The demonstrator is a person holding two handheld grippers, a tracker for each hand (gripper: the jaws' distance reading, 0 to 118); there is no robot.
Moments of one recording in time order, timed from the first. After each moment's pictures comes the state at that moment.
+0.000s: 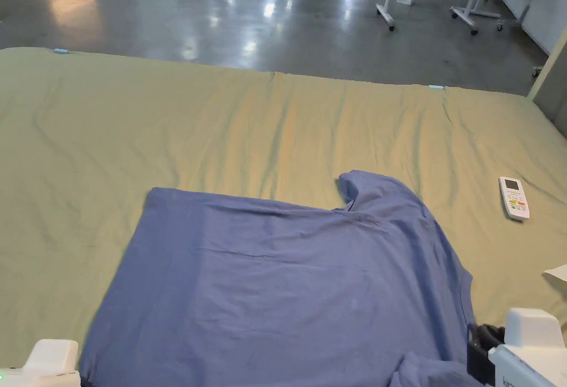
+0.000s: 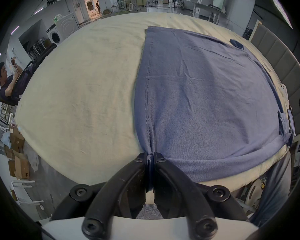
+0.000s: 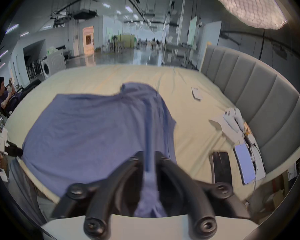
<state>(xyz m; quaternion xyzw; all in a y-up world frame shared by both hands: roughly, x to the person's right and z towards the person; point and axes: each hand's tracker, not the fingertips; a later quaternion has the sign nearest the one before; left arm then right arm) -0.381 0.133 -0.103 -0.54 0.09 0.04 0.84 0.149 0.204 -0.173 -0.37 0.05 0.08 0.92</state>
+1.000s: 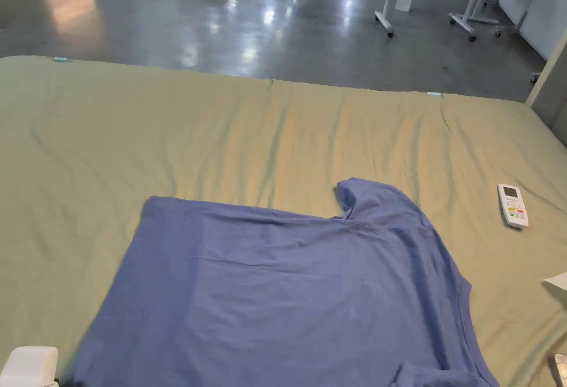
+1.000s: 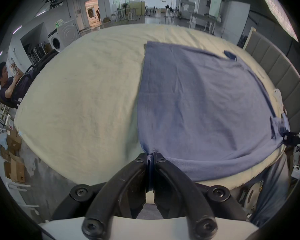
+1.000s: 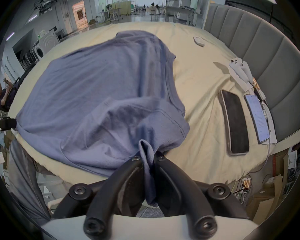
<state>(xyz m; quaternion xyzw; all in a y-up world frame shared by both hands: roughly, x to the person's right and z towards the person) -0.391 0.155 -0.094 -0.48 0.08 0.06 0.87 0.169 0.160 -0.138 -0.49 0.05 0.05 0.87</state>
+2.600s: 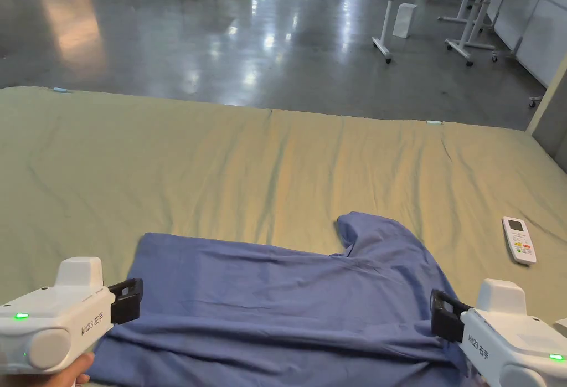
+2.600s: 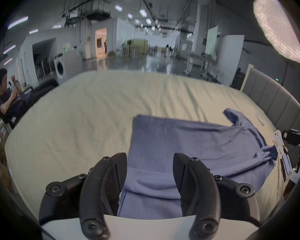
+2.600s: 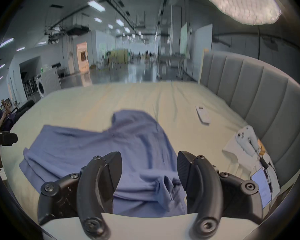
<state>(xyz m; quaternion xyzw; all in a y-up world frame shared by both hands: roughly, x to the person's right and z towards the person) -0.373 0.197 -0.236 -0.29 0.09 0.05 0.95 0.127 0.205 -0.287 -0.24 0.02 0.03 0.97</state>
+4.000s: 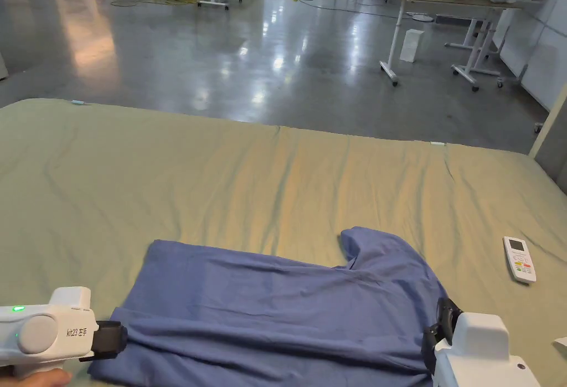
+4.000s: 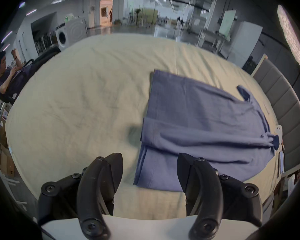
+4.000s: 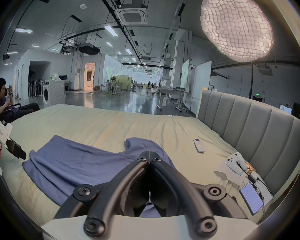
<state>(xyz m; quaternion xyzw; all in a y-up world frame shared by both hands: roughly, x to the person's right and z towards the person) -0.426 0.155 -0.240 -0.49 0.09 0.10 0.86 0.073 0.233 -0.209 -0.12 0.02 0.09 0.99</state>
